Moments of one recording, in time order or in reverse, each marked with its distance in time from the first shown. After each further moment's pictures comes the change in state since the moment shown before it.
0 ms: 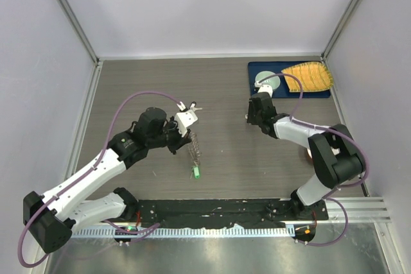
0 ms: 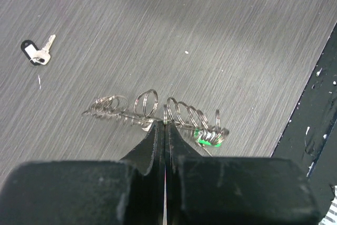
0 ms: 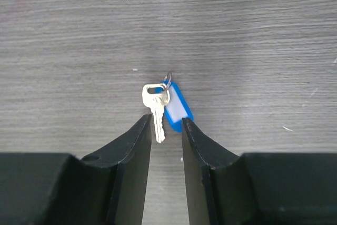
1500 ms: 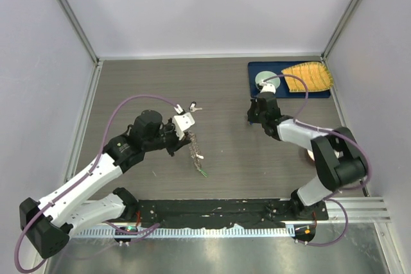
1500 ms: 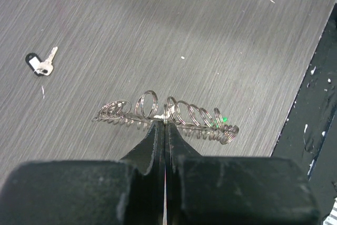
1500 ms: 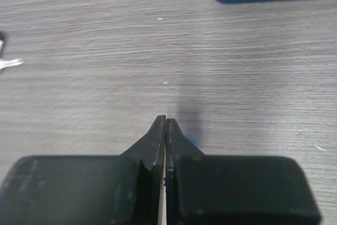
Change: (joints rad) left arm 0.000 -0.052 -0.025 0.024 0.014 0.014; right arm -0.033 0.045 -0.013 0.138 -0.096 0.097
